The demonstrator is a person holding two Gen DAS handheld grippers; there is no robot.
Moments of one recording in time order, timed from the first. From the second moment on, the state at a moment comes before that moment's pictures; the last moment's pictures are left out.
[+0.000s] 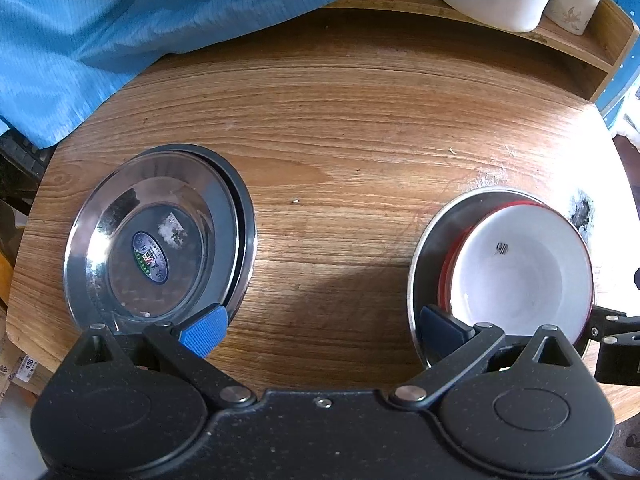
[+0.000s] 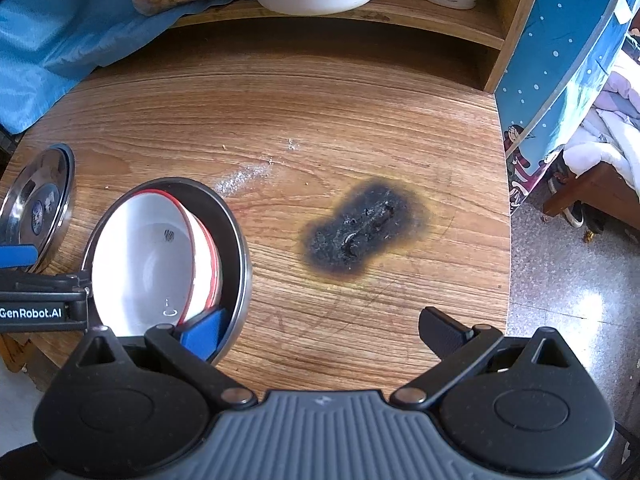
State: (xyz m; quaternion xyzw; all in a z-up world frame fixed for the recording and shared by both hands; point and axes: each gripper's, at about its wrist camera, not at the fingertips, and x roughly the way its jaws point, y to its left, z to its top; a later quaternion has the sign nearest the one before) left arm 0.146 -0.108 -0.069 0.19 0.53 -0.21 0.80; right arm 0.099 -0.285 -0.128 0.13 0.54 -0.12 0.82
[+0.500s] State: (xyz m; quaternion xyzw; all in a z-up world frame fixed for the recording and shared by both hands) left arm 0.139 -0.109 -0.068 0.20 0.52 -0.22 0.80; right arm 0.095 -0.282 -0.124 0.11 0.54 -0.14 0.82
